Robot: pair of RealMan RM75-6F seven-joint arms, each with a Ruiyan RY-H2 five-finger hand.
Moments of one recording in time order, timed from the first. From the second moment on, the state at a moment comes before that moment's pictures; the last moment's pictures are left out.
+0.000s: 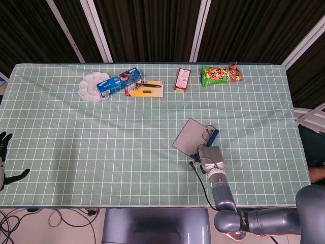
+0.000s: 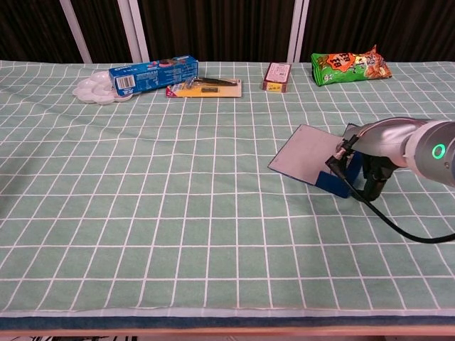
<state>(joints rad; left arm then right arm) -0.09 -1.15 -0.11 -1.63 1.34 1.46 0.02 0.92 -1.53 0.15 -1.89 -0.26 1.35 -1.00</state>
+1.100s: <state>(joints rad) -0.09 -1.14 -0.13 -1.63 1.33 1.47 0.01 0.91 -1.51 0.23 -1.63 0.00 1.41 -1.18</state>
